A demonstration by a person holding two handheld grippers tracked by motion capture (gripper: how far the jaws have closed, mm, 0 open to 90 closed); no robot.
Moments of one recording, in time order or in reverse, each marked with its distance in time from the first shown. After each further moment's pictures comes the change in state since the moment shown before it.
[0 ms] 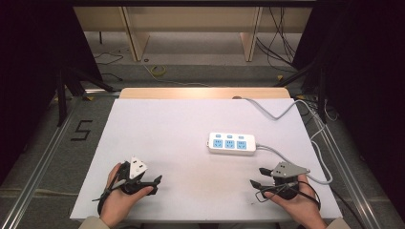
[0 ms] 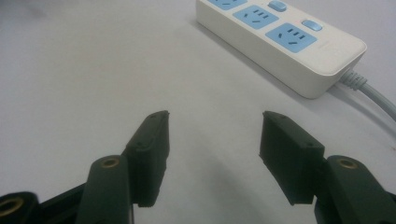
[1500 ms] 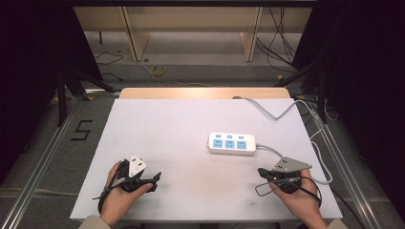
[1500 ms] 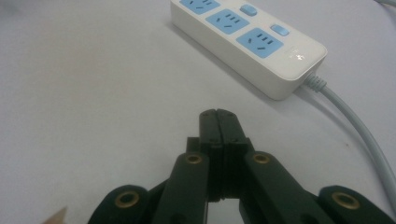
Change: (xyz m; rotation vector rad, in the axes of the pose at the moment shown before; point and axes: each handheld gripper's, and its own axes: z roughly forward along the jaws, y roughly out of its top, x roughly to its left) left arm 0.004 0.002 0.004 -0.026 0.014 -0.002; right arm -0.005 0.014 -0.008 0.040 -0.078 0.004
